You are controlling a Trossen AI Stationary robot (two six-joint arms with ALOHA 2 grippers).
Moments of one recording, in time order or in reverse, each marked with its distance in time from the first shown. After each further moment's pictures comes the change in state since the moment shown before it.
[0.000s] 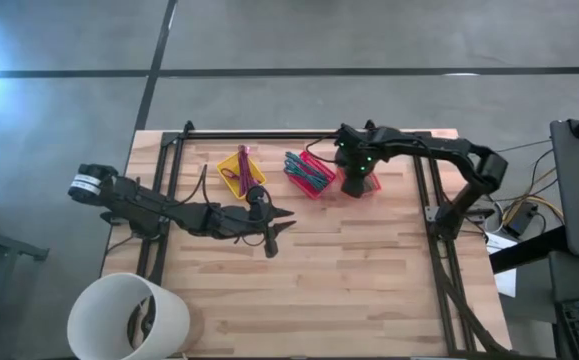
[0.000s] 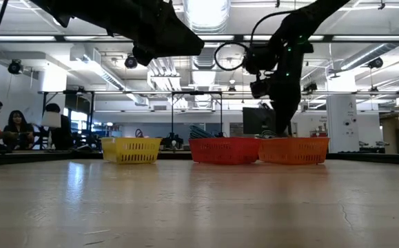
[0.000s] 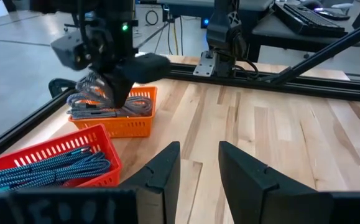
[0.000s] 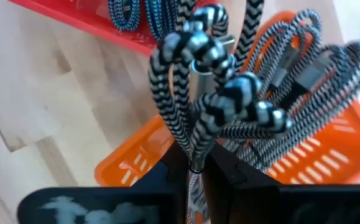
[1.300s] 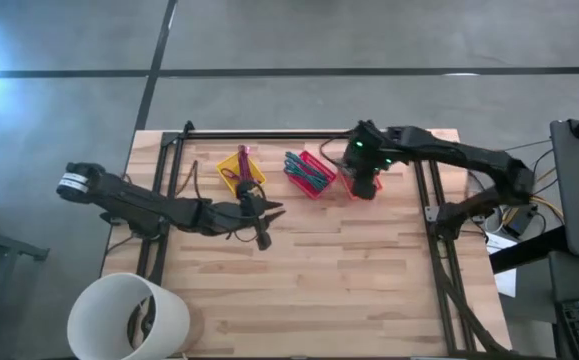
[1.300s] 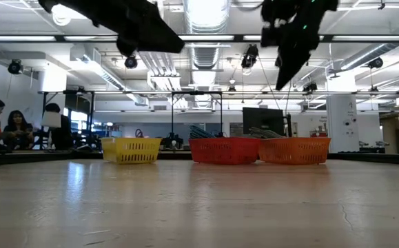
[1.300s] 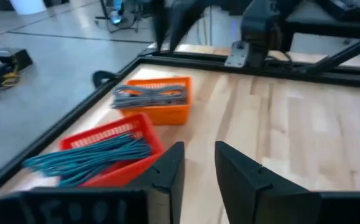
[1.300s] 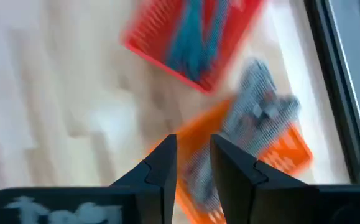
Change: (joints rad) left arm -0.004 -0.114 0.001 -0.184 -0.110 -0.004; right arm 0.121 -0.245 0.066 -0.101 0.038 -0.053
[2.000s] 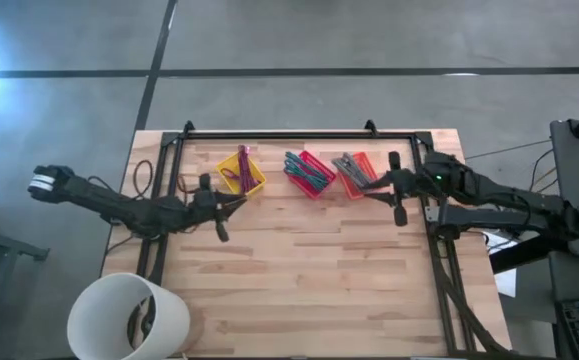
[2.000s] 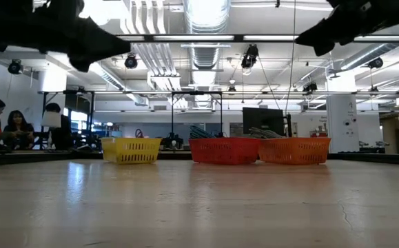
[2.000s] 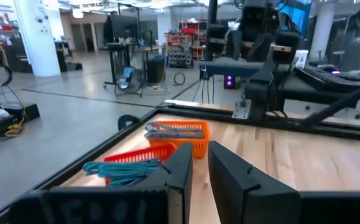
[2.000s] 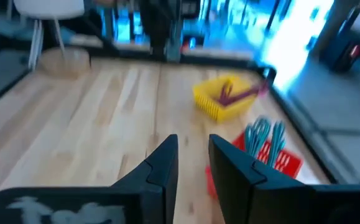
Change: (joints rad) left arm 0.000 -0.483 -0.531 0.414 -0.018 0.136; right arm 0.115 -0.780 -0.668 0.739 -0.251 0.006
